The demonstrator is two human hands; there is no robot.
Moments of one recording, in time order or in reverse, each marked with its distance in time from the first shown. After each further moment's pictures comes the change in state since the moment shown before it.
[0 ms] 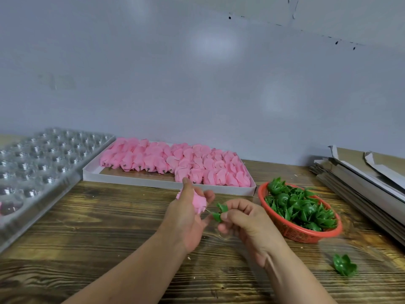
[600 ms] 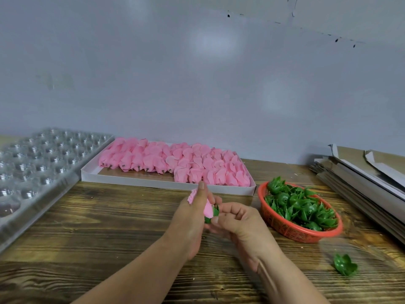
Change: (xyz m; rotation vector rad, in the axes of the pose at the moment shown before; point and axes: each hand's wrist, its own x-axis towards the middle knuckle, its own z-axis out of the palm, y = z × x) left_hand -0.006 -0.012 -0.004 0.391 -0.160 0.172; right_hand -0.004 0.007 0.013 0.137 -0.021 -0.007
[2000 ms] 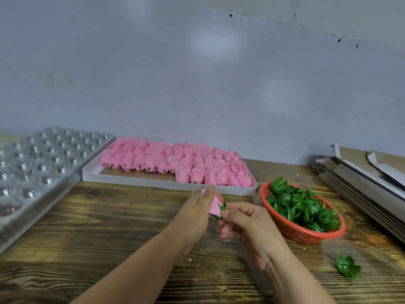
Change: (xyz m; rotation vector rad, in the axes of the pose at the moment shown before) left_hand -0.004 0.012 -0.008 0.496 -0.100 0.038; right_hand 0.001 -0.008 -0.007 -0.137 0.054 0.013
